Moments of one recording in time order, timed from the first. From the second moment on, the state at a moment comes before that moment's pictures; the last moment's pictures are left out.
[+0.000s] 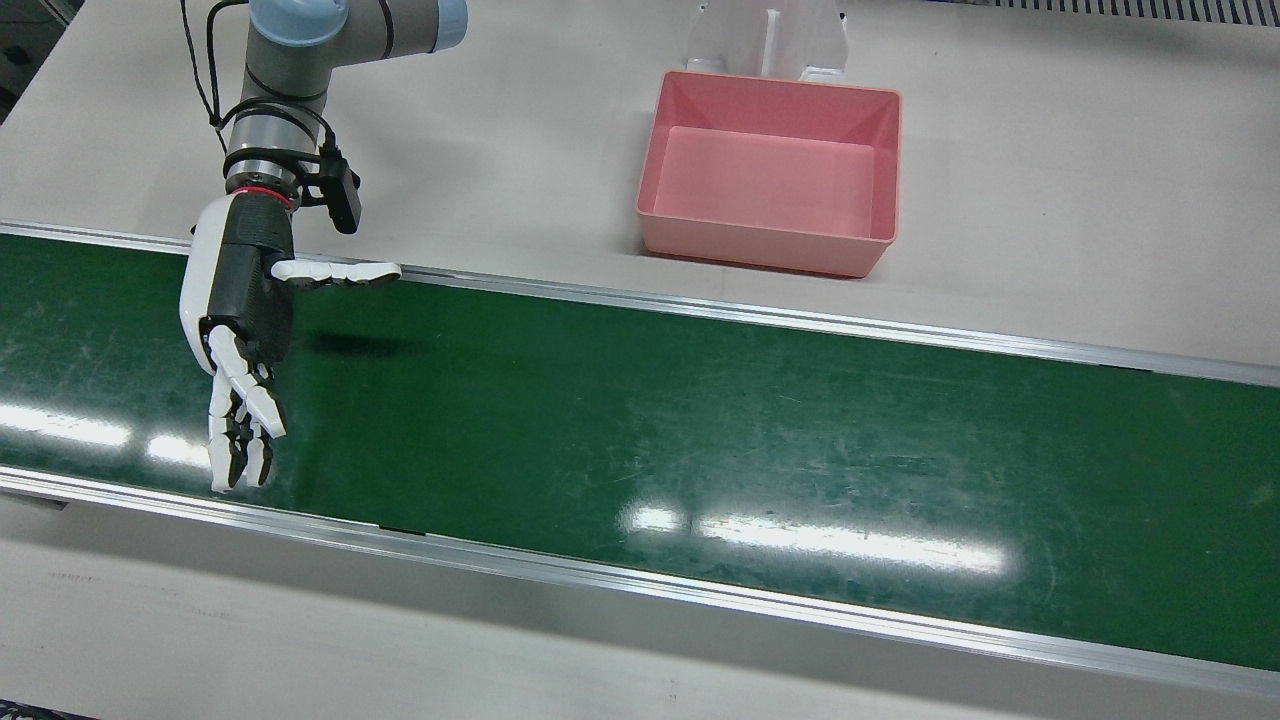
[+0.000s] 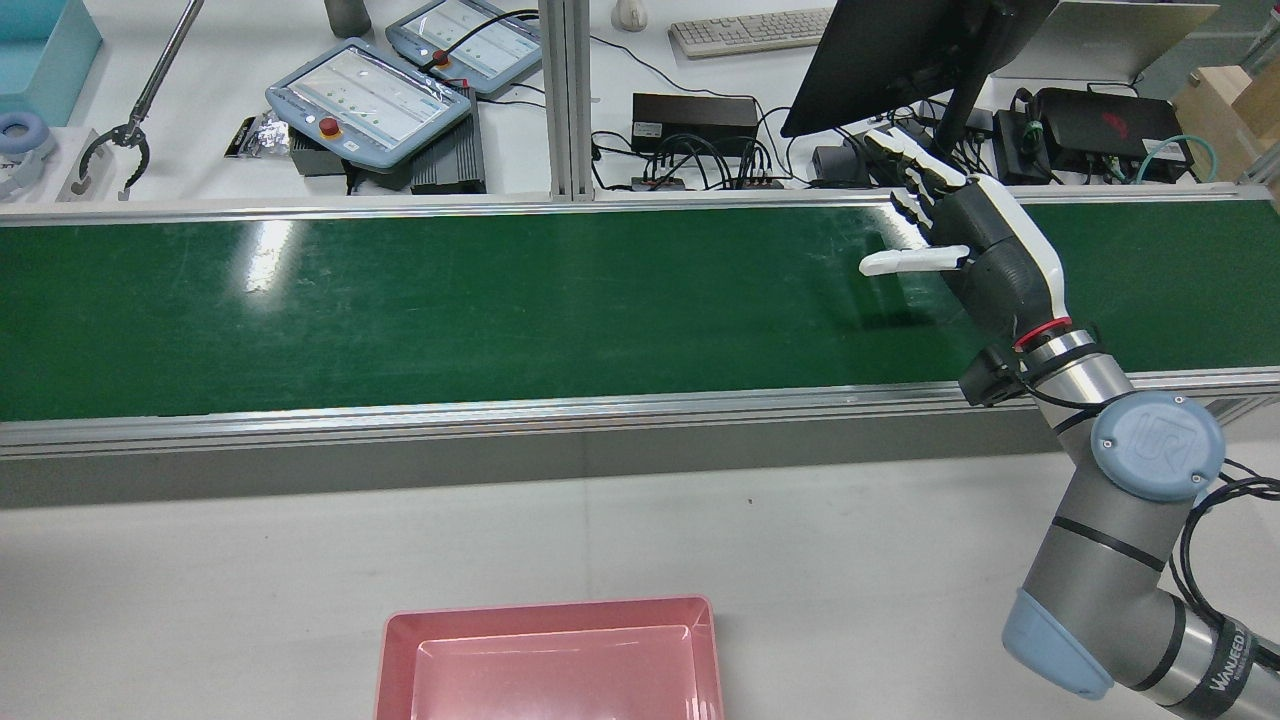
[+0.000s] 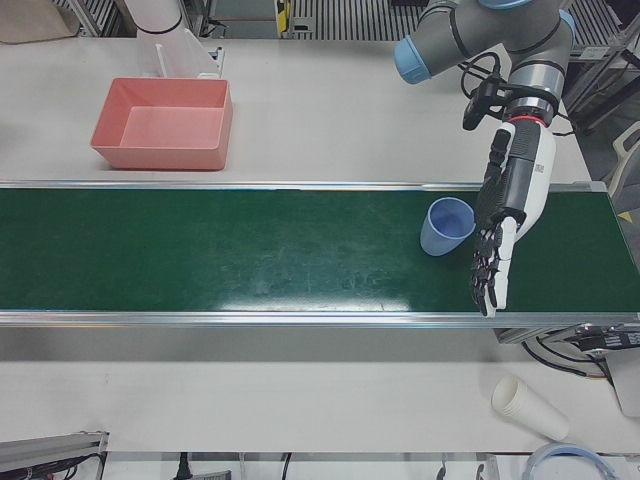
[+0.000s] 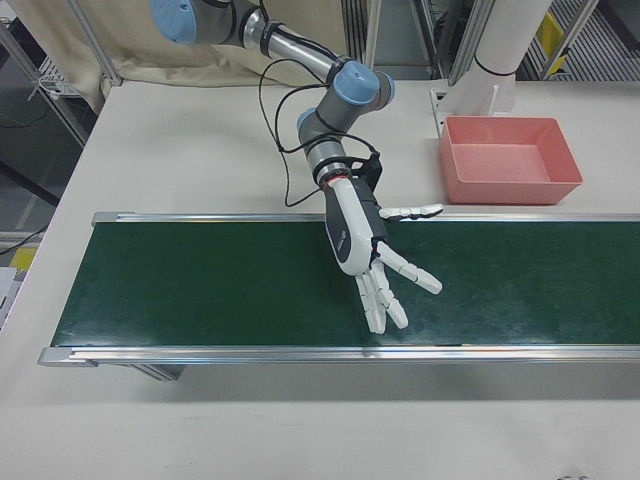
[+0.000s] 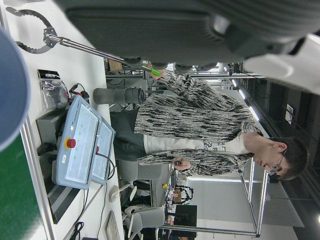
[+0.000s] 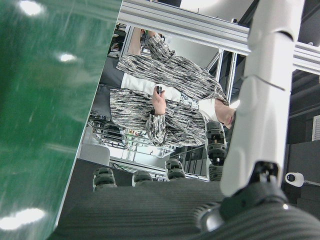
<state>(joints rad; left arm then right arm) -1.45 -1.66 -1.83 0.24 1.79 0.01 0.75 -1.37 1.92 -3.38 -0.89 -0.41</state>
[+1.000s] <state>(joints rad) -1.45 -1.66 -1.83 0.24 1.79 0.01 0.75 -1.41 1.92 -3.38 -0.89 -0.38</state>
